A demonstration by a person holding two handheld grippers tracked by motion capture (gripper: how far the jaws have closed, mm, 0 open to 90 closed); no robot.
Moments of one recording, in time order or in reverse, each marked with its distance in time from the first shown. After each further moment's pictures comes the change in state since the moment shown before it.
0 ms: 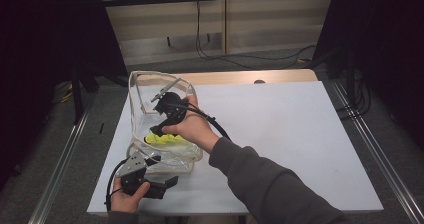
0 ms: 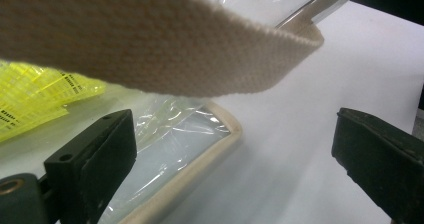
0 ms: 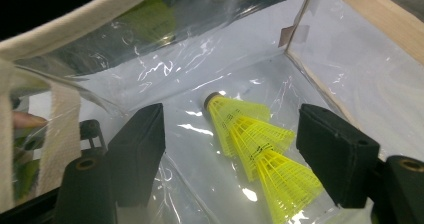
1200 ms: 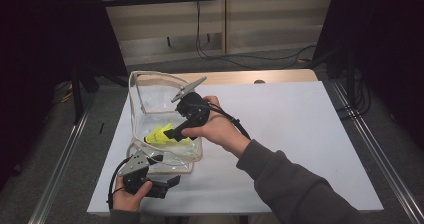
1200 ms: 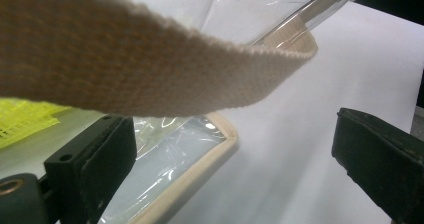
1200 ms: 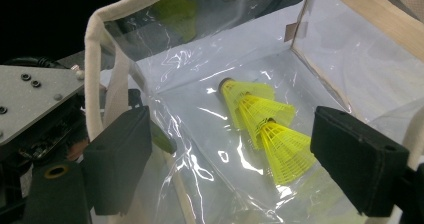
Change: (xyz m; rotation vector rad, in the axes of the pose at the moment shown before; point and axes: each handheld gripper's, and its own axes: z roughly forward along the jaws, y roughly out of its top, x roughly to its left) left arm -0.002 0.003 0.004 0.003 -0.005 0.014; right arm -0.007 -0.027 -0.052 -0.060 0.077 -0.002
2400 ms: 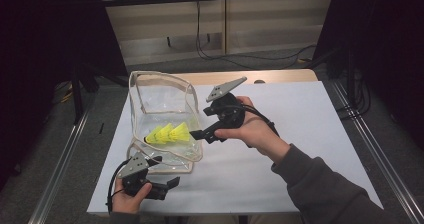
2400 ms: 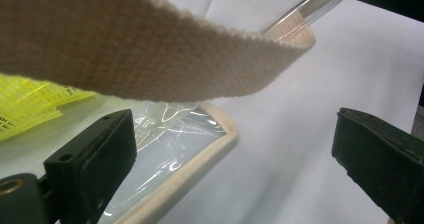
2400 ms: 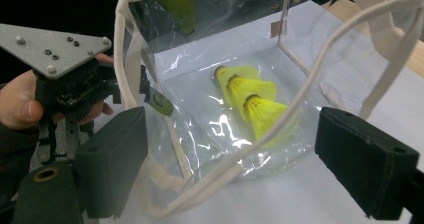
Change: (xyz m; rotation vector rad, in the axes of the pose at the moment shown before) left arm -0.003 -0.002 -0.002 0.010 0.012 -0.004; right arm -0.016 -0.040 -0.062 -0.079 0.022 0.003
